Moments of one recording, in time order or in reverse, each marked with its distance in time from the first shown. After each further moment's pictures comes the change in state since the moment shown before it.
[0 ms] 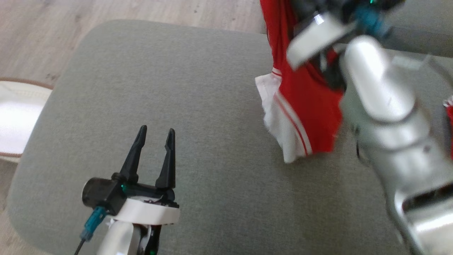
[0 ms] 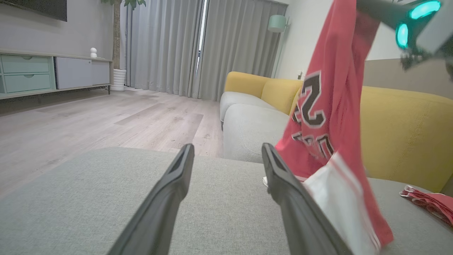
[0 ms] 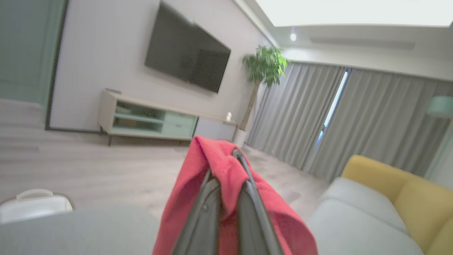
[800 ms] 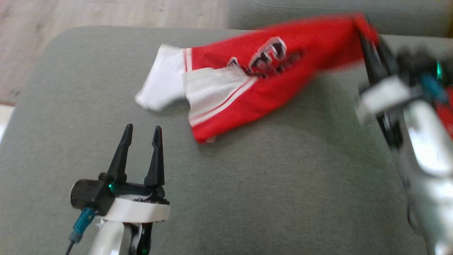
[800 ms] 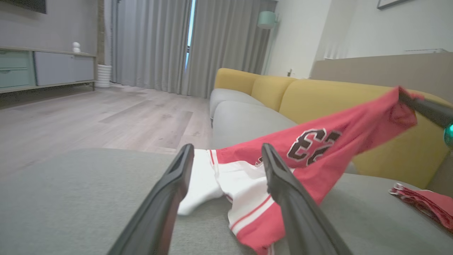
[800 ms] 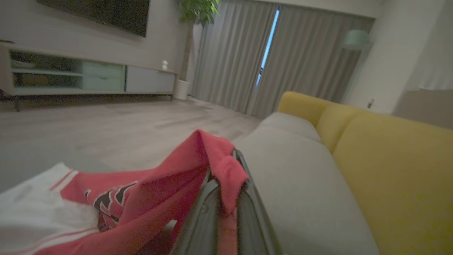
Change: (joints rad) left arm 0.008 0.000 0.043 -0.017 -0.008 0.009 0.000; right arm 0.214 -0.179 -0.162 0.063 0.044 0.000 -0.130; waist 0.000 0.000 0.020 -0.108
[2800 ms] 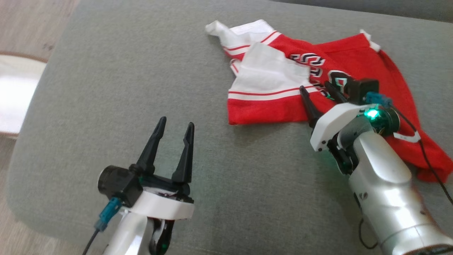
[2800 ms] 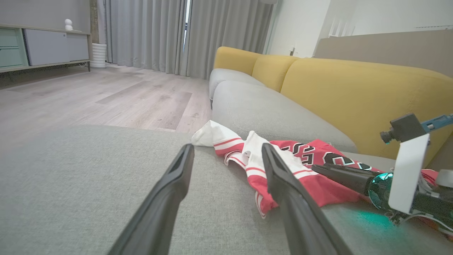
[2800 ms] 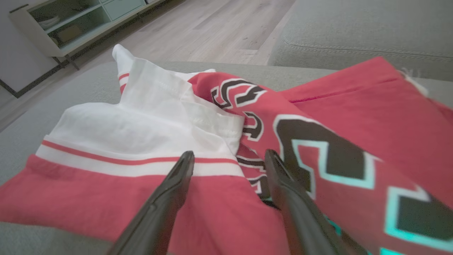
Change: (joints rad) left arm -0.063 -0.001 -0.134 0.026 -0.012 -0.009 0.000; right arm 0.051 0.182 0.000 0.198 0.188 0.000 0.255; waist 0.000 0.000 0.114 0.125
